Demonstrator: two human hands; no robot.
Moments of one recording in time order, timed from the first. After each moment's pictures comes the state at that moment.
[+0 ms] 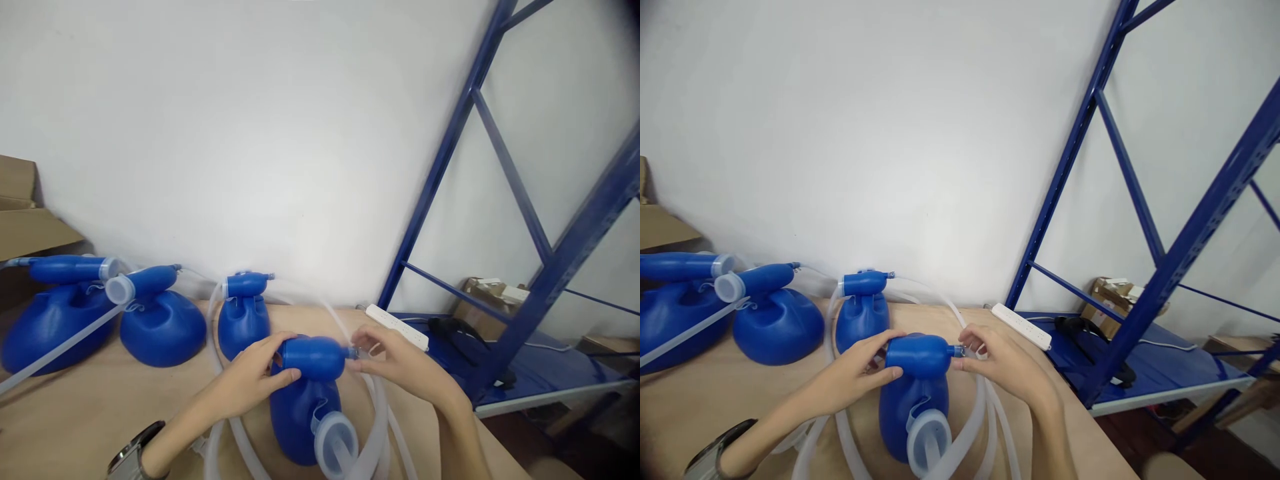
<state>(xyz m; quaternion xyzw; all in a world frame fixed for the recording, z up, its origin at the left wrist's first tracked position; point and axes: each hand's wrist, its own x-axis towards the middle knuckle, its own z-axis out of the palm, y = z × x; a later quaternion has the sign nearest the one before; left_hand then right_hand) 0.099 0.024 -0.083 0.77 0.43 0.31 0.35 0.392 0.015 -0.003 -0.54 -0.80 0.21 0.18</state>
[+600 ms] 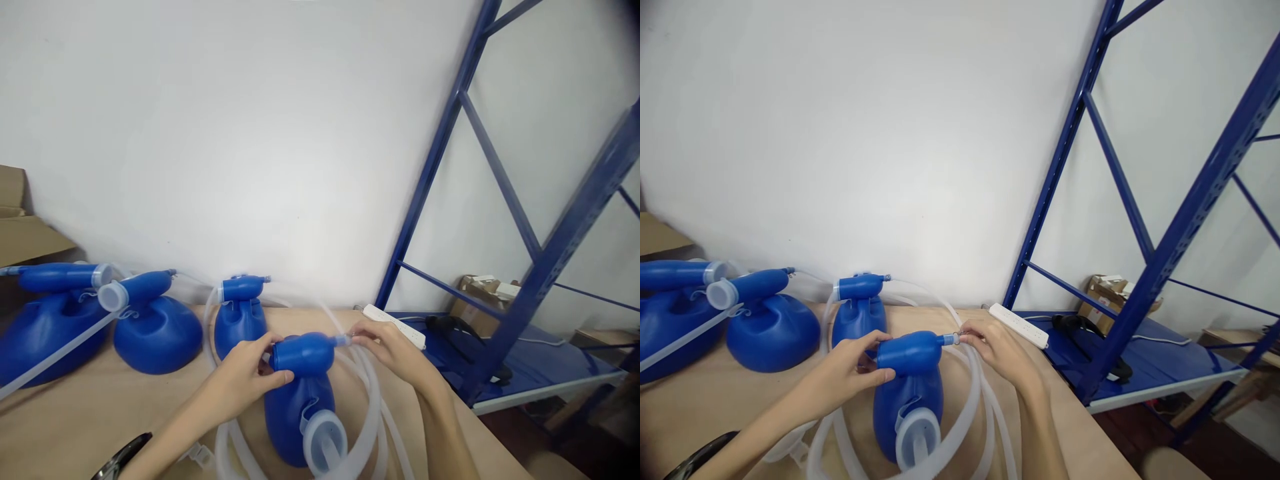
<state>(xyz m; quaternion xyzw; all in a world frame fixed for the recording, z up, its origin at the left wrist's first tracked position) 0.098 0.017 -0.063 0.75 0.47 0.30 0.35 0.406 0.039 -0.019 -0.47 -0.84 0.12 0.23</state>
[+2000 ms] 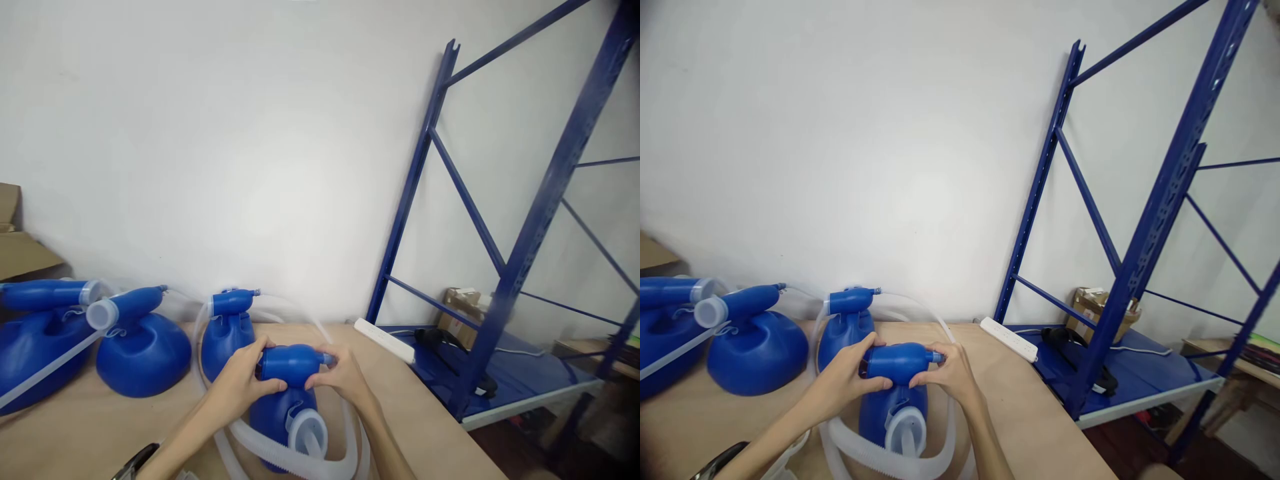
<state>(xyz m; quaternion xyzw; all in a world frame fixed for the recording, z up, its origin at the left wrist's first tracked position) 0.105 0.039 -0.082 0.76 0.46 0.36 0.28 0.360 0.076 -0.102 -0.42 -0.77 0.21 0.44</state>
